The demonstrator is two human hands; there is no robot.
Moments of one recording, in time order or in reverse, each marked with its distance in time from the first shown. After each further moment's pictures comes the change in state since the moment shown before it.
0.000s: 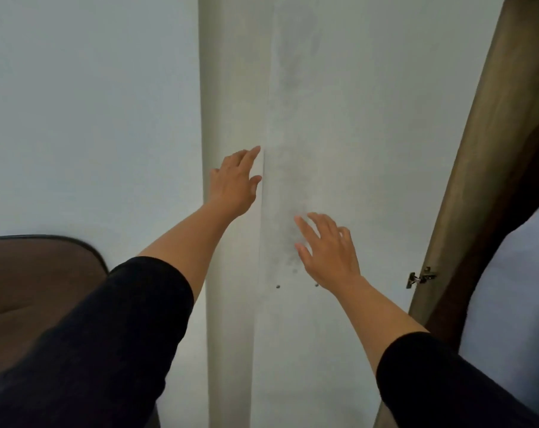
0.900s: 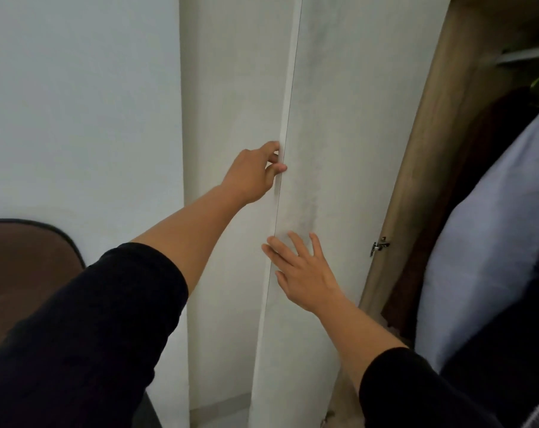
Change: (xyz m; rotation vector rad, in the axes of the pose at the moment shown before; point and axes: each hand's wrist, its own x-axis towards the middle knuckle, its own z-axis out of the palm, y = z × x) left_hand -0.040 0.036 -0.027 -0.471 -0.105 0.225; right_hand -0.090 -0.044 0.012 -0.452 0.135 -0.270
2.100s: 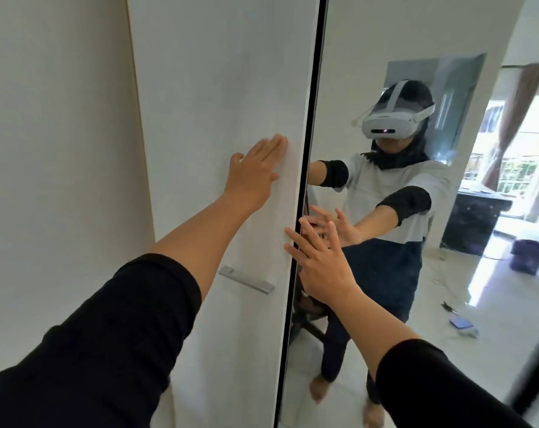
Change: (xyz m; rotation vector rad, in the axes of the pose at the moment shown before) left_hand 0.022 0.308 0.214 -0.171 -0.151 0.624; right_hand -0.261 0.199 -0.134 -0.506 -0.612 0.566
